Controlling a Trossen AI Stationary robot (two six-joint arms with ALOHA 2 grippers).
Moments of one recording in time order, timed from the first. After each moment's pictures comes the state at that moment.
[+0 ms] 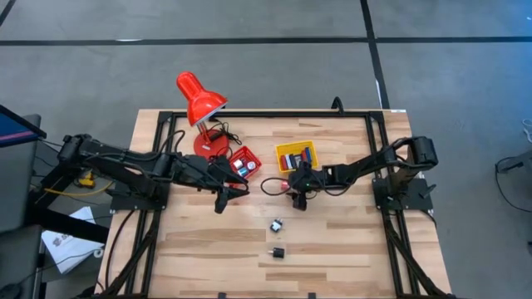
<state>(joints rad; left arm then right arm) -0.18 1.14 0.90 -0.16 -0.16 -0.42 0.01 1.71 0.68 0.19 0.13 0.11</state>
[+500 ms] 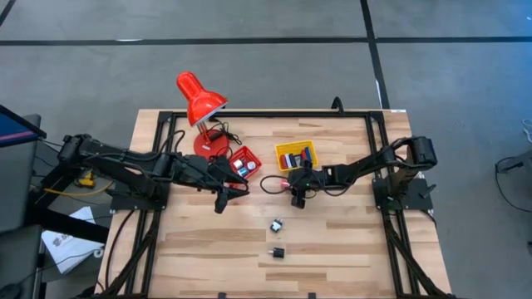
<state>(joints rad) -0.18 1.14 0.90 -0.16 -0.16 -0.42 0.01 1.72 0.68 0.21 0.21 0.14</state>
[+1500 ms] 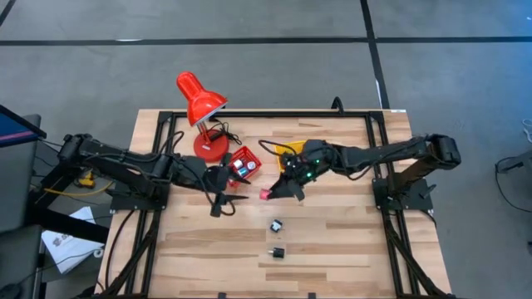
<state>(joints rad) -0.20 1.14 0.90 -0.11 -0.13 0.12 -0.01 1.49 1.00 0.20 -0.46 0.78</state>
